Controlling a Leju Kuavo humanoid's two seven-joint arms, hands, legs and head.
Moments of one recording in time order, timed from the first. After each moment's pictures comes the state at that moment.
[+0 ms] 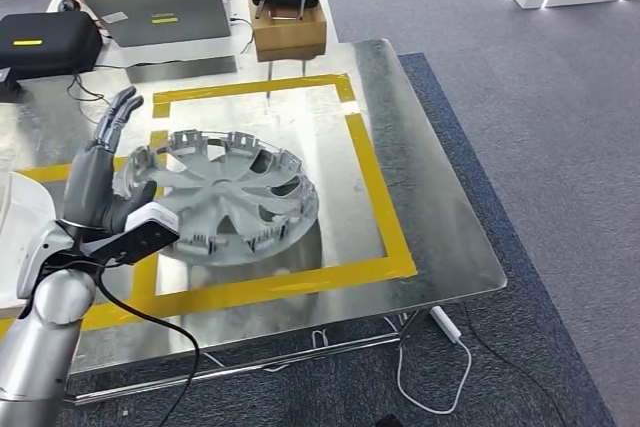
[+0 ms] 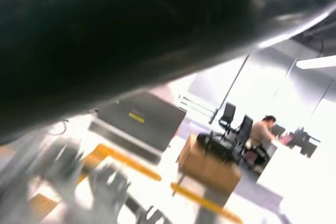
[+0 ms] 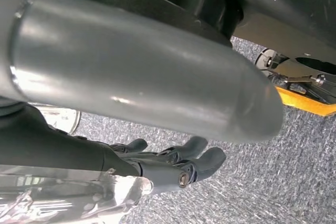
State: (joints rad) left arm -0.34 0.11 -0.22 -1.50 -0.70 0.16 -0.28; right arm -0.05 0.26 -0.65 -0.19 1.22 -0.10 0.00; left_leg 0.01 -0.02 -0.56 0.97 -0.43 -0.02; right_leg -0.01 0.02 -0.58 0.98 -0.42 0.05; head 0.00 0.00
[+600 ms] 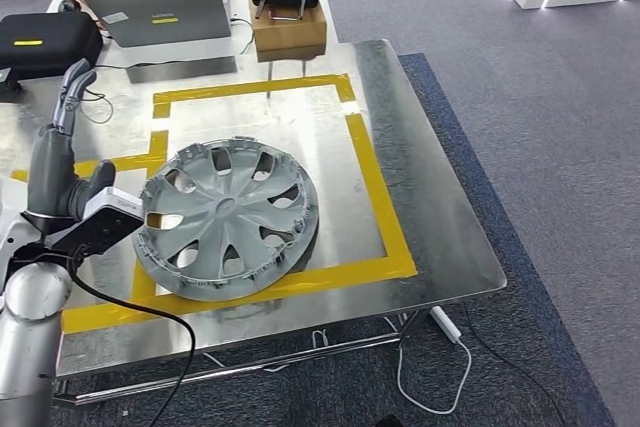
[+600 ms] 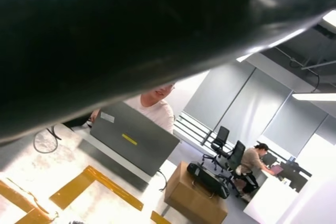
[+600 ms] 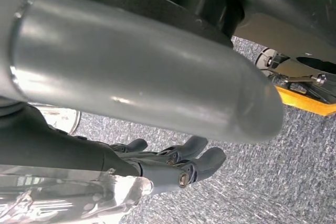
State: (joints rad) left arm -0.35 0.11 -0.15 -1.56 -0.65 0.16 -0.28; right arm -0.05 0.26 -0.65 -0.19 1.22 -0.11 0.00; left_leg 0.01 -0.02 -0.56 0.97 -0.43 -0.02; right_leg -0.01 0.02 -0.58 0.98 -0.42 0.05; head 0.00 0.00
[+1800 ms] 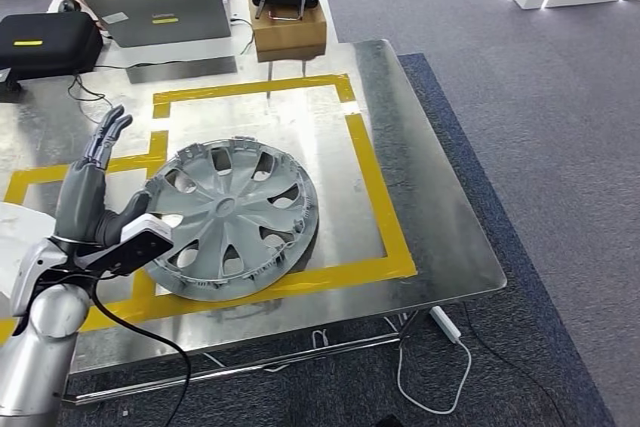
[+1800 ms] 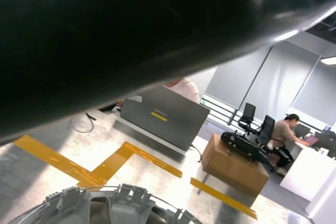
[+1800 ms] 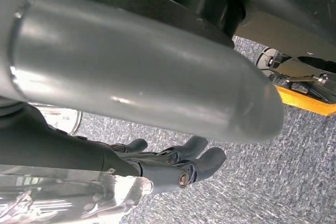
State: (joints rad) left arm -0.27 0.11 -0.16 -1.49 -0.76 0.17 -0.28; right arm -0.05 0.26 -0.65 -0.19 1.22 -0.11 0.00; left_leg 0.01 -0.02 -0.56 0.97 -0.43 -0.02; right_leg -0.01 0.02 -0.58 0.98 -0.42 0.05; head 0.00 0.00
